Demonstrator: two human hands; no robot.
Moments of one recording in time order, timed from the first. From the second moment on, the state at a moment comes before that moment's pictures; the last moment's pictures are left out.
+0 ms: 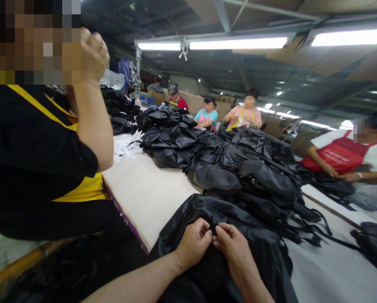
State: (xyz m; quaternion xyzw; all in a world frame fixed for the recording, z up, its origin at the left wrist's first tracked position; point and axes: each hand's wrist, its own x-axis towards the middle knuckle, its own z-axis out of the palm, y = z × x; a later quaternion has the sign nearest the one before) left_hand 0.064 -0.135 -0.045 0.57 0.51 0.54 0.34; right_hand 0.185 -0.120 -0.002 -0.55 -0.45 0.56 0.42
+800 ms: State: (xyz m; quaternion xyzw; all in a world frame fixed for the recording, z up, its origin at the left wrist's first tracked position) left_hand 0.054 -0.111 -0.041 0.53 0.58 0.46 0.42; right_hand 0.311 -0.204 0.031 -0.66 -0.60 0.18 0.40
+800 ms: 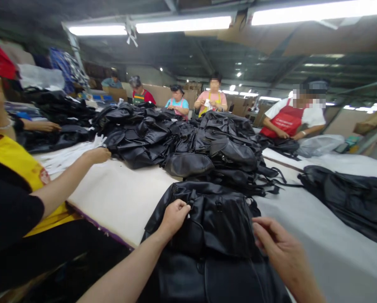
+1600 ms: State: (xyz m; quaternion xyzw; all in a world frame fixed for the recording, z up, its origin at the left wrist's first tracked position) left_hand 0.112 -0.145 0.000 0.68 0.52 0.42 0.29; right_hand 0.297 -0.248 -0.020 -0.35 -0.86 0.02 0.36
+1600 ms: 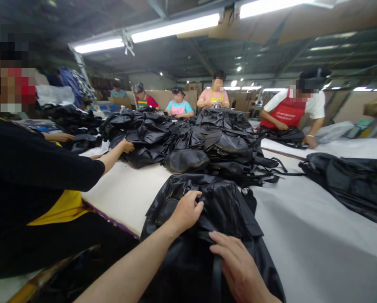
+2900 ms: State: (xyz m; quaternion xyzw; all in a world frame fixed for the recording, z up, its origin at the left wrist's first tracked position) left_hand 0.133 -0.102 -0.022 0.46 0.39 0.42 0.68; right_hand 0.280 -0.167 -0.016 -0.70 -0.68 0.10 0.20
